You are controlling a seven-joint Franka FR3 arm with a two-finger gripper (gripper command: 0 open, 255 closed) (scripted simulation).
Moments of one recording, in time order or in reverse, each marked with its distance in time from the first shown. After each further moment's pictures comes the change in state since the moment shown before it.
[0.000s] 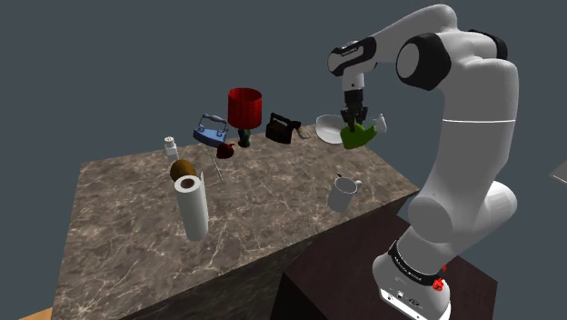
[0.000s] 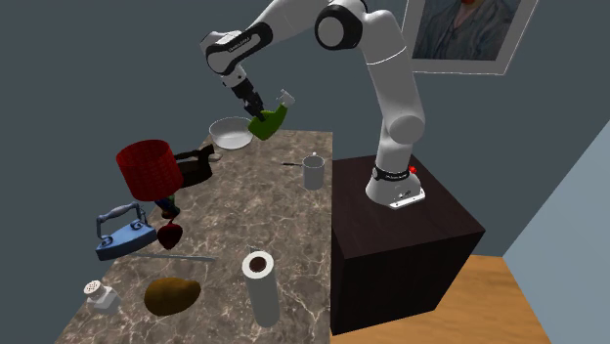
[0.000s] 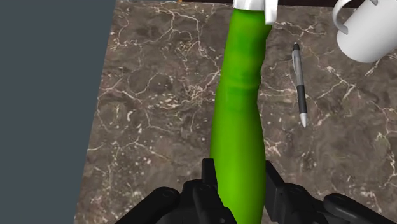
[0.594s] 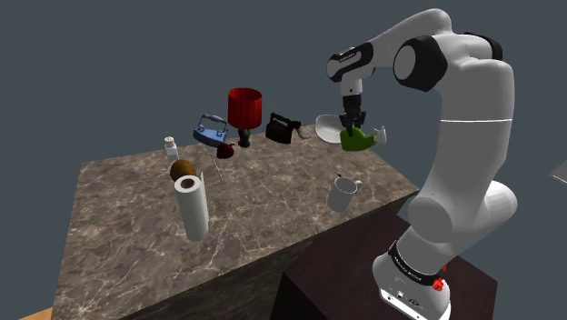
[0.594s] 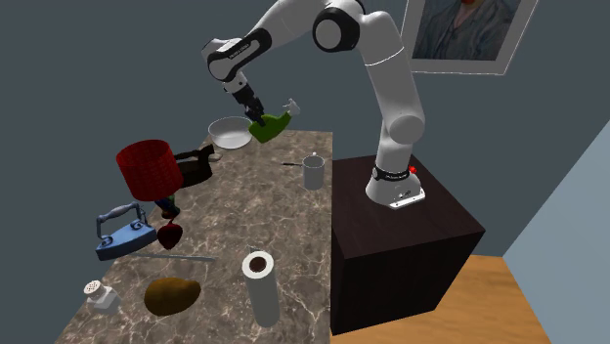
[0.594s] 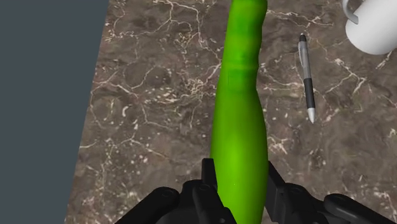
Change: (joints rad) arm -0.002 0.025 0.002 -0.022 0.004 0.044 0.004
